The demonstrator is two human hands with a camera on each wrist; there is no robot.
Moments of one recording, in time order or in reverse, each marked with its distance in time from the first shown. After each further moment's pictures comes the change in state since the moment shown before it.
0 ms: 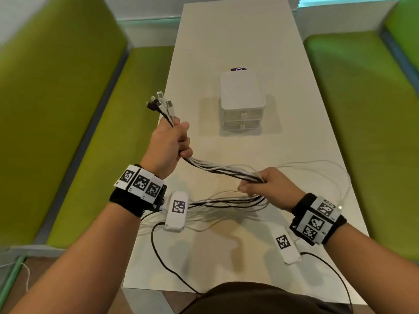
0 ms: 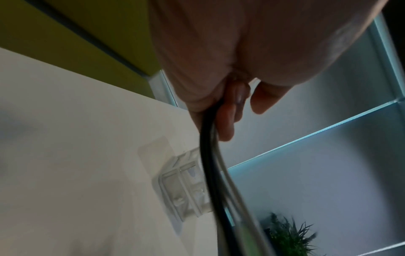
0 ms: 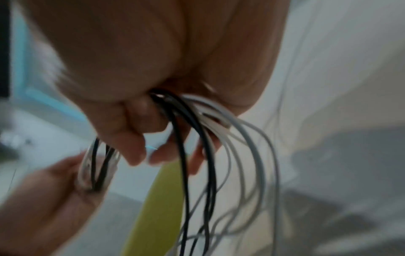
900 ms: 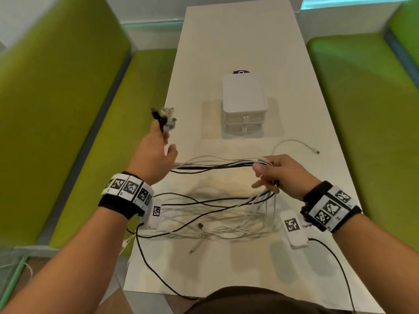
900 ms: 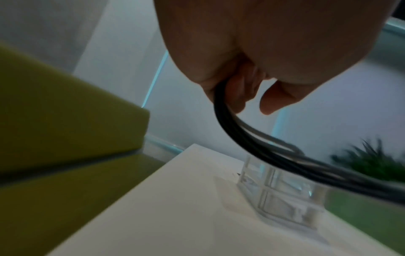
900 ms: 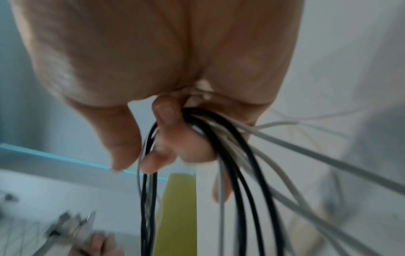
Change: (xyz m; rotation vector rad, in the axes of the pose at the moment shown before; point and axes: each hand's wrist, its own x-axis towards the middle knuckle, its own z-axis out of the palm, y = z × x) left_hand 0.006 -0.008 -0.045 1.166 0.137 0.340; right_hand 0.014 -0.010 -0.034 0.245 -0.015 -0.010
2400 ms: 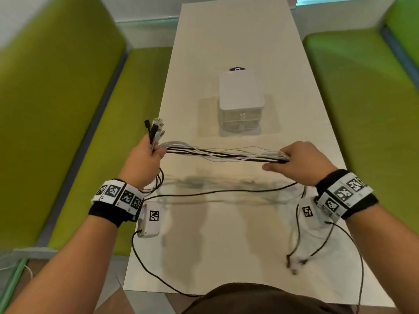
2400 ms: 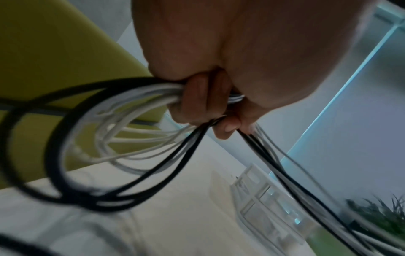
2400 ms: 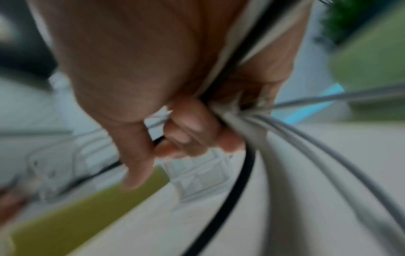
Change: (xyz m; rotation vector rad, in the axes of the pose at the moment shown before) left_hand -0.005 -0.030 0.004 -0.123 -0.076 -0.184; right_hand -0.007 -0.013 -0.038 -0.981 0.318 0.140
